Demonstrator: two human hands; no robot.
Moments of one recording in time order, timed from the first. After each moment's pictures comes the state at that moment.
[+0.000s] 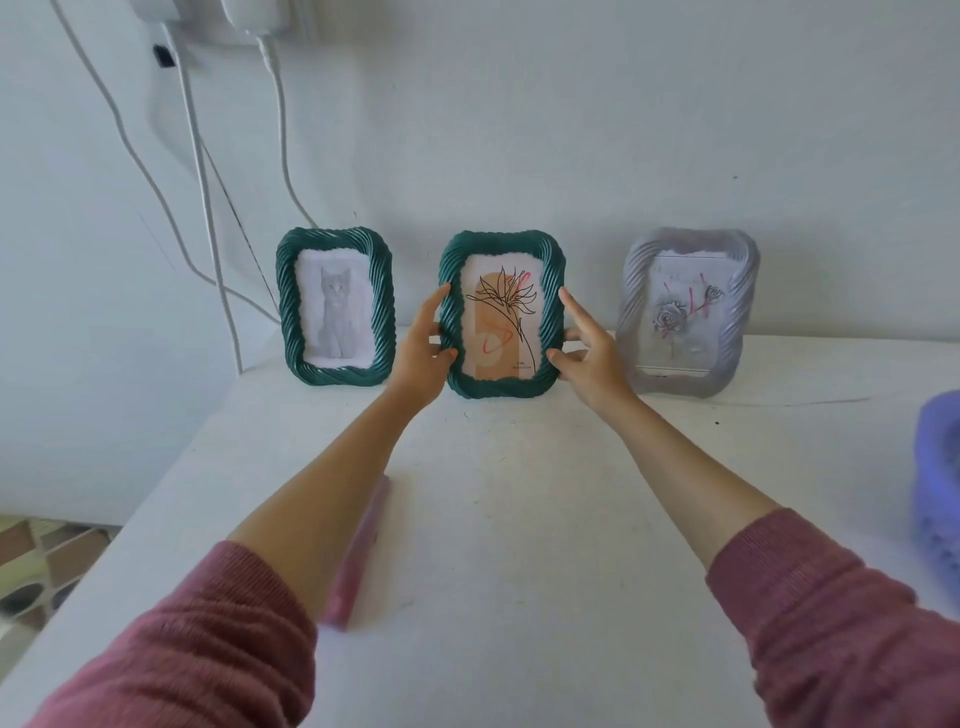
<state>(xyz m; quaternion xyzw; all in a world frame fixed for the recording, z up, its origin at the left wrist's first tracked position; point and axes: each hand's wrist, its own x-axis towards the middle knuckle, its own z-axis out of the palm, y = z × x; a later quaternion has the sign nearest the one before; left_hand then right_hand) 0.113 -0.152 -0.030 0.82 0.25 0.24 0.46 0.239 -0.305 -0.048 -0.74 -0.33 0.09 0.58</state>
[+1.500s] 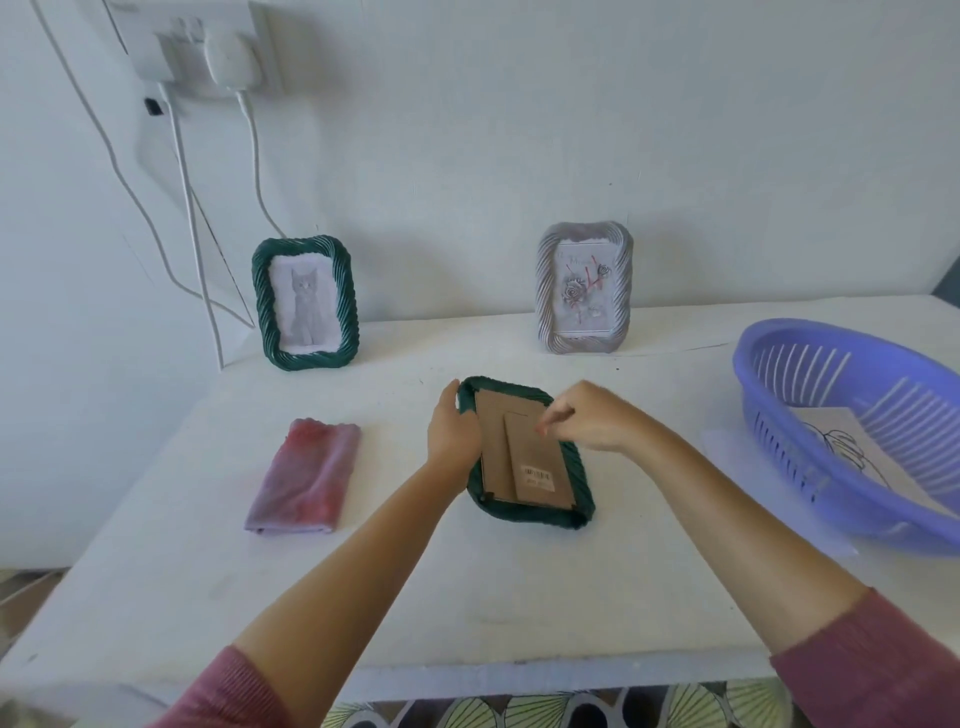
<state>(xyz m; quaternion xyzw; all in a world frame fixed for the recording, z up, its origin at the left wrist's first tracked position) 0.035 -0.322 -0.038 0.71 0.35 0.17 0.59 0.116 -0.451 0.002 -0.88 -0.34 0.21 0.25</state>
